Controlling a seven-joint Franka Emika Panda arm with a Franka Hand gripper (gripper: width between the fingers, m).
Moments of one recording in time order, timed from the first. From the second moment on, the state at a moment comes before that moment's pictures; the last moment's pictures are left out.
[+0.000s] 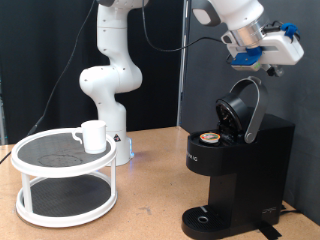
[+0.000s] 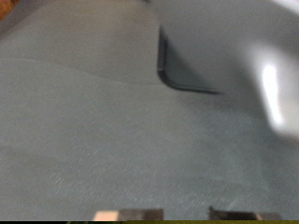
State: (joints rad) arm 0.26 0.00 0.01 -1.88 0.68 2.06 2.28
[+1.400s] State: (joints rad) arm 0.20 -0.19 0.00 -2.11 0.60 2.18 2.32
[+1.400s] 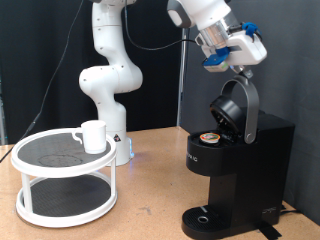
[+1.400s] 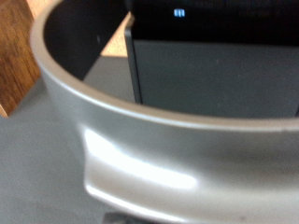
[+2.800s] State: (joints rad) arm 0.07 -0.14 -0.06 -2.20 0.39 2.16 2.26
